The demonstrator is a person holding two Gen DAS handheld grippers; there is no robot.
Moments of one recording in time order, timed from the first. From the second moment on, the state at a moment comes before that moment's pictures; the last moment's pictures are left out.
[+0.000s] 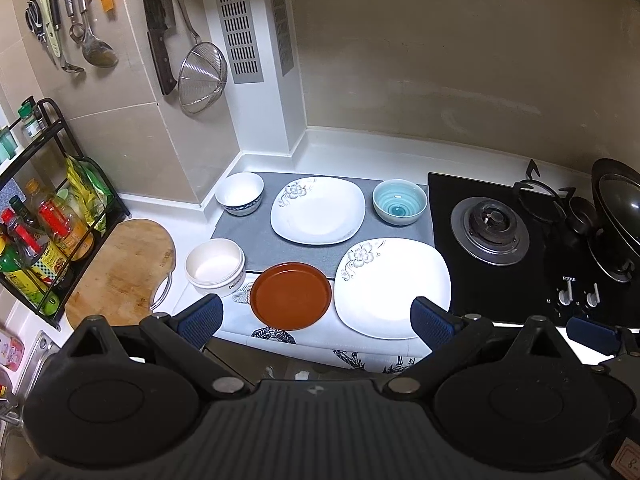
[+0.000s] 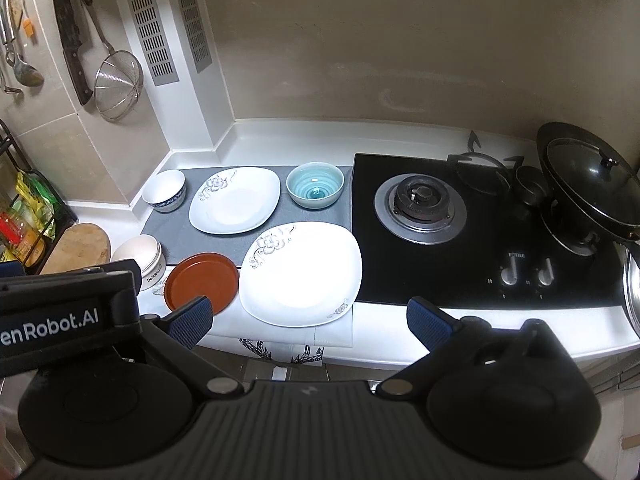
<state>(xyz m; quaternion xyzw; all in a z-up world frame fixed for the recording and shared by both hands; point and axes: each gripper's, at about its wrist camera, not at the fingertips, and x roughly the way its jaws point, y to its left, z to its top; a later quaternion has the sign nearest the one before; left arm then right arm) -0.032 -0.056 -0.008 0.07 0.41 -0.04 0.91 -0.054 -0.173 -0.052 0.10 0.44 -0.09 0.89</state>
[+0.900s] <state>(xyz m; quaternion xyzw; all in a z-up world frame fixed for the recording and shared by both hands) -0.034 -0.064 -0.030 0.07 0.40 -0.06 0.91 -0.056 -0.180 -0.070 0.09 0.44 -0.13 0.88</state>
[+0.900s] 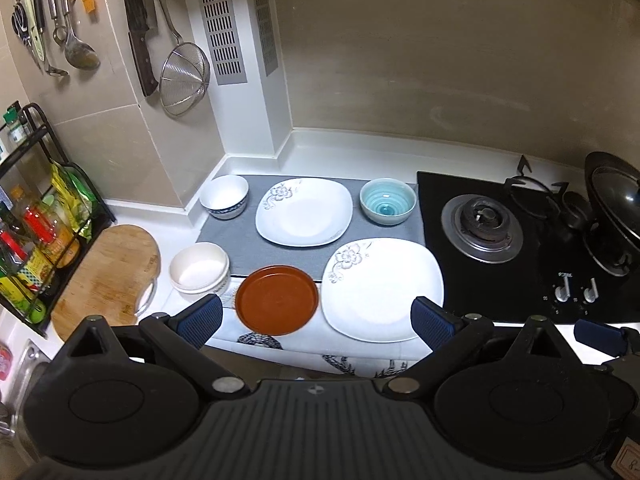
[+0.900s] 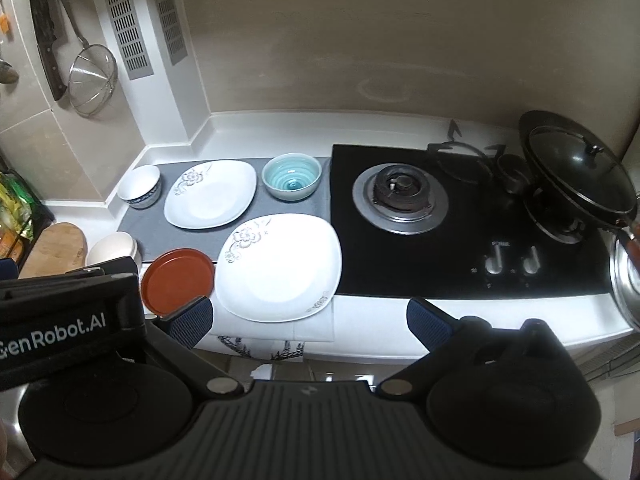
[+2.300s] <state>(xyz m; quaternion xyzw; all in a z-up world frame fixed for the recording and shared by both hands) 0.150 -0.039 -0.192 0.04 0.50 -0.18 0.84 0.063 -0.215 -0.209 0.12 0.49 -0.15 0.85</state>
